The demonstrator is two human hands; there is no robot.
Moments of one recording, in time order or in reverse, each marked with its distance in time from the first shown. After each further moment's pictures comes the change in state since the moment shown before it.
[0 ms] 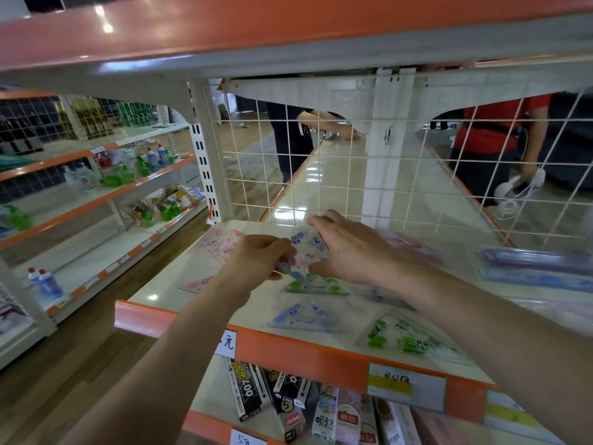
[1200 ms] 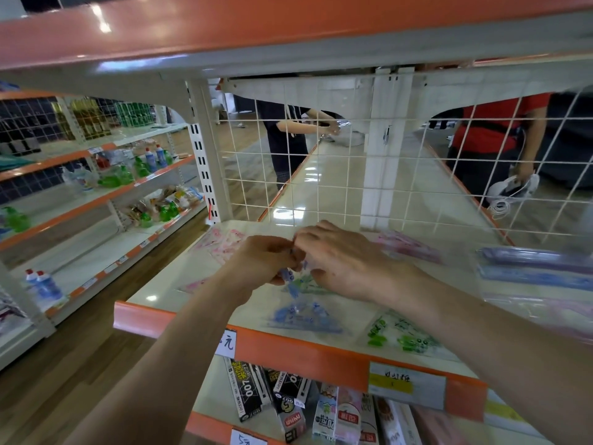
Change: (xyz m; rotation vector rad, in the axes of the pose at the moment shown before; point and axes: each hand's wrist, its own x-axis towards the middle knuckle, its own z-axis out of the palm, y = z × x) left_hand 0.003 0.000 -0.002 0.096 -0.125 0.006; right_hand -0.011 -0.013 0.003 -0.115 0.061 -0.256
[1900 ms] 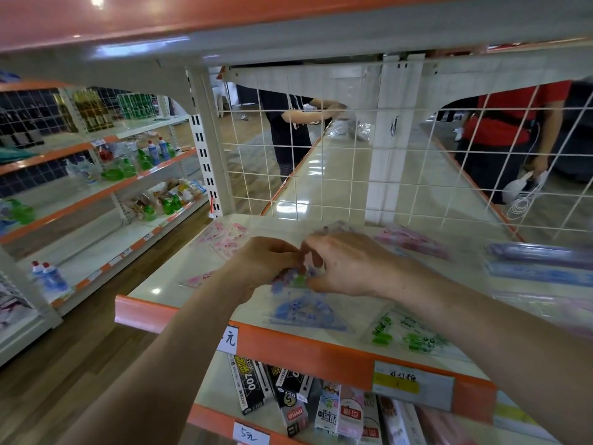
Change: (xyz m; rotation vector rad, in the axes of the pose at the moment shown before) left_hand 0.008 -0.011 0.001 -0.023 -0.013 -0.100; right_hand 0.004 0.001 0.006 0.147 -0.166 0.178
